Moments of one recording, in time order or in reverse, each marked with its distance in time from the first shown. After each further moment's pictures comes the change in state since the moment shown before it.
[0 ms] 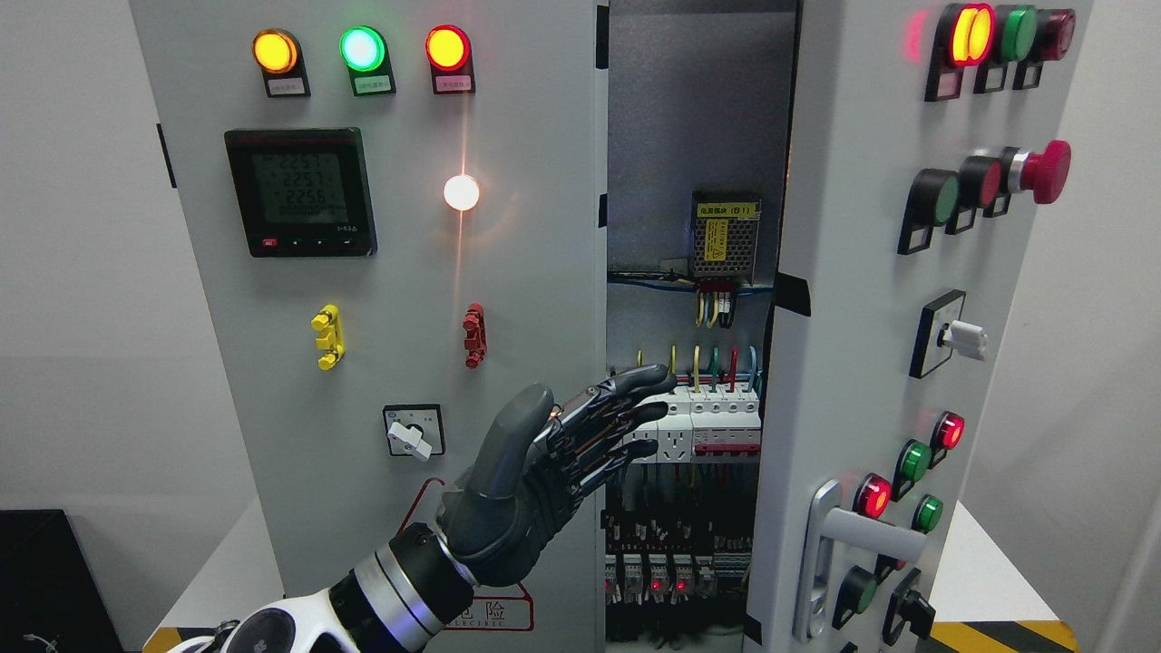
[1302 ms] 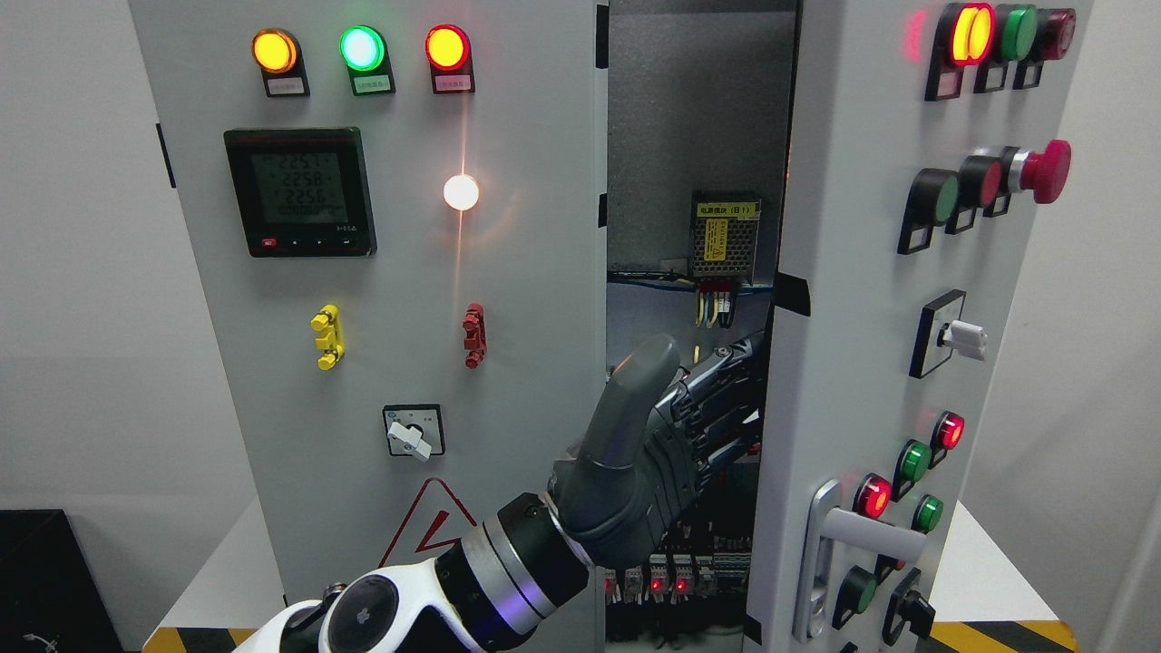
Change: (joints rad) left arm -0.078 -0.198 -0.033 0.019 0.010 0.051 0.004; right arm 0.000 0.000 0.000 0.000 0.000 0.000 0.000
